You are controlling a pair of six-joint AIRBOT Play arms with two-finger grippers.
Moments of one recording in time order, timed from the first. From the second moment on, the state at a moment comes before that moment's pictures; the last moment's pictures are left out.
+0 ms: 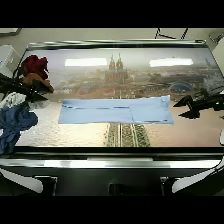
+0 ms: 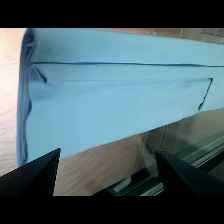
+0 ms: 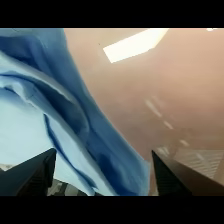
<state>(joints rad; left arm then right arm) 0.34 -1.81 1.80 0.82 -1.68 -1.41 -0.53 -1.90 1.57 -0.93 1.53 1.47</state>
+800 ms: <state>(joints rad) -0.08 -1.71 1.76 0.82 -1.38 -1.41 -0.32 -1.87 1.56 -0.84 1.48 1.46</state>
